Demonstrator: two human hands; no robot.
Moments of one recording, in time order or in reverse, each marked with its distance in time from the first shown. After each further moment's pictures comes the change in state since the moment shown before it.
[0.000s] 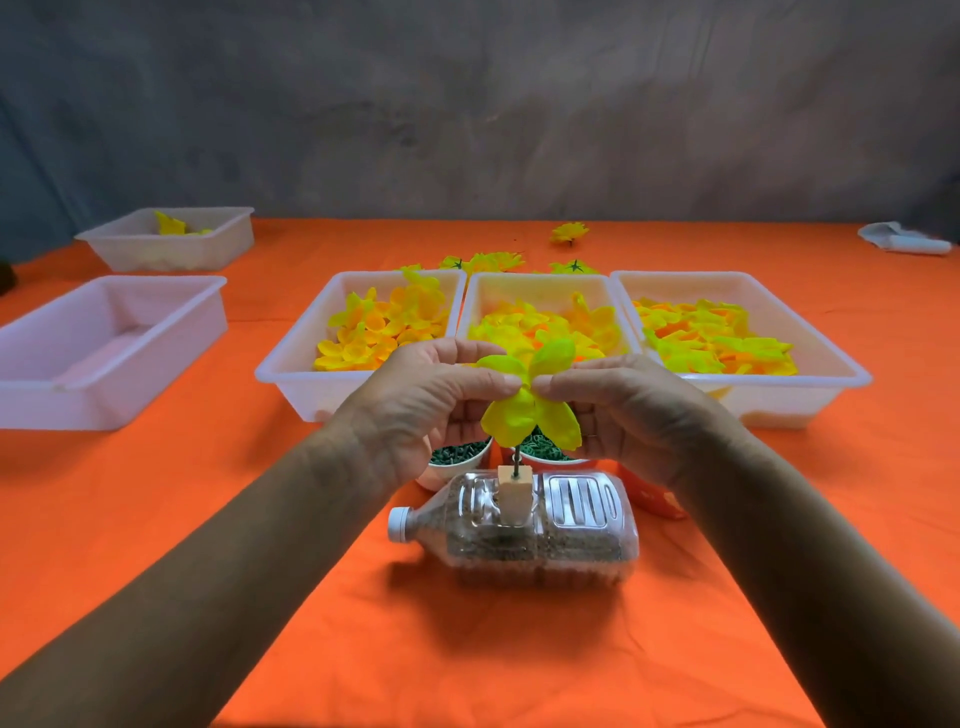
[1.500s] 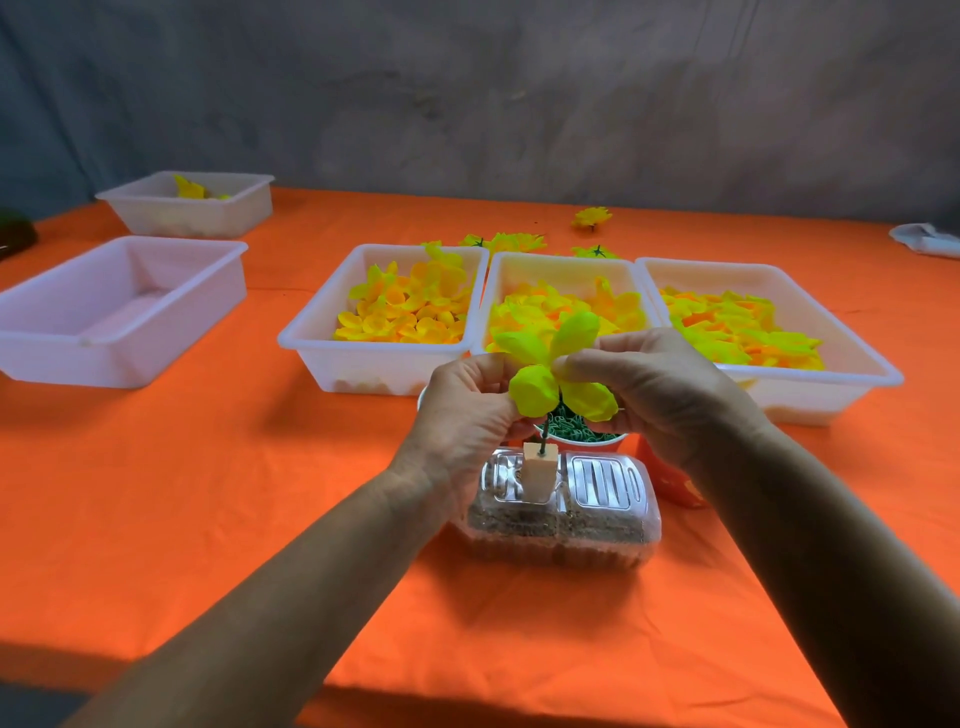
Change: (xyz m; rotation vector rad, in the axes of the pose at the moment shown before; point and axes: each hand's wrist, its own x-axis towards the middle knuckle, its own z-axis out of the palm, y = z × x) left_hand -0.006 -0.044 0.010 -0.095 0.142 0.186; right_hand 0.004 0.001 0.014 -0.171 0.212 -0.078
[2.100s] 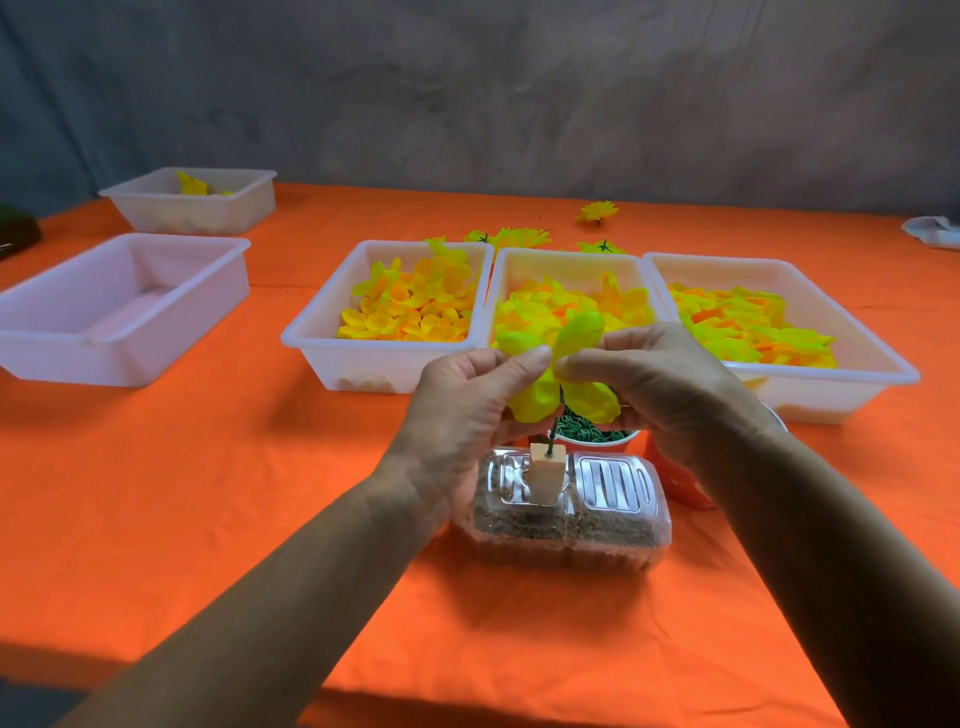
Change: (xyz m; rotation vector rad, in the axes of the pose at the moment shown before) left_hand -0.001 0.011 -0.004 -0.129 -0.027 -0.078; right_hand 0.001 -0.003 0.004 -0.056 -0.012 -0.023
